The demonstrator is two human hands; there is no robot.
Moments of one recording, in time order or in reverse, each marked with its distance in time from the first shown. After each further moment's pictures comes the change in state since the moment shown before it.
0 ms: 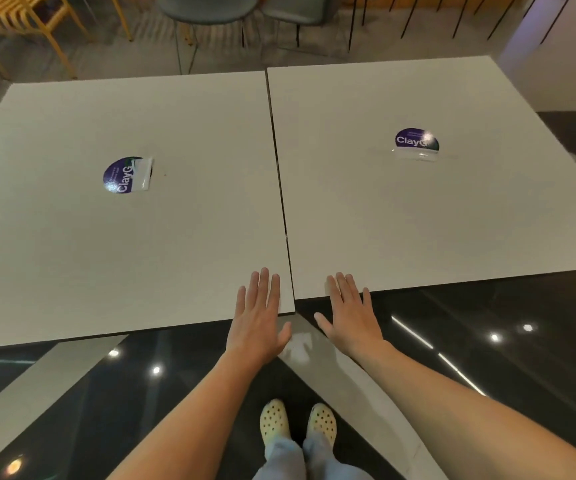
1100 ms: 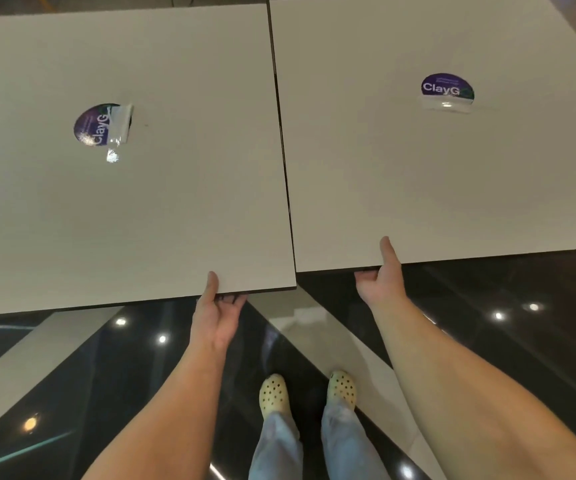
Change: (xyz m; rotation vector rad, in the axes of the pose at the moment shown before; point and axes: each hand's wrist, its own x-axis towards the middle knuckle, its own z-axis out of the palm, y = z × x) left_hand 0.013 -0.049 0.063 -2.519 0.319 -0.860; right_hand 0.053 0.031 0.014 2.423 0.309 0.902
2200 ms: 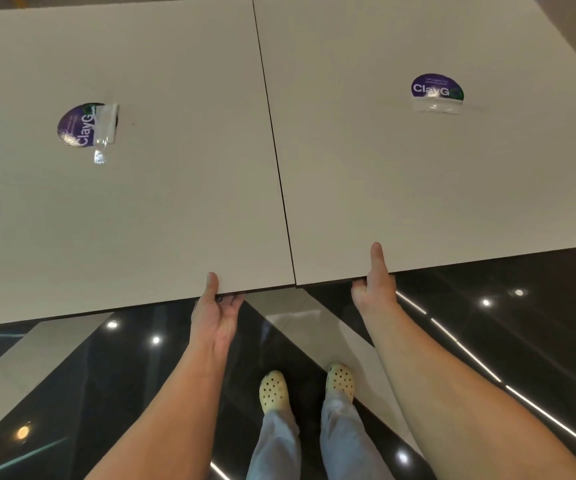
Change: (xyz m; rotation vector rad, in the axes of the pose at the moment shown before) left_hand -0.004 0.003 0.004 -0.014 0.088 0.001; right_hand -0.020 0.017 -0.005 -0.086 0.142 -0.112
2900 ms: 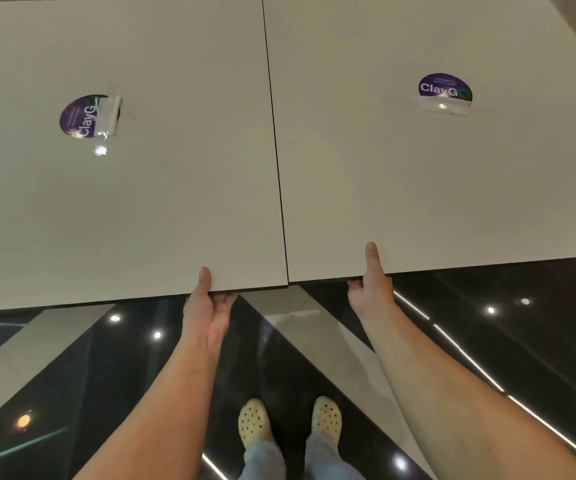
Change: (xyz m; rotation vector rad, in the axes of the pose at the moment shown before) left_hand 0.007 -0.003 0.003 0.004 0.051 0.059; right_hand -0.001 -0.003 0.003 -0.078 0.010 0.031
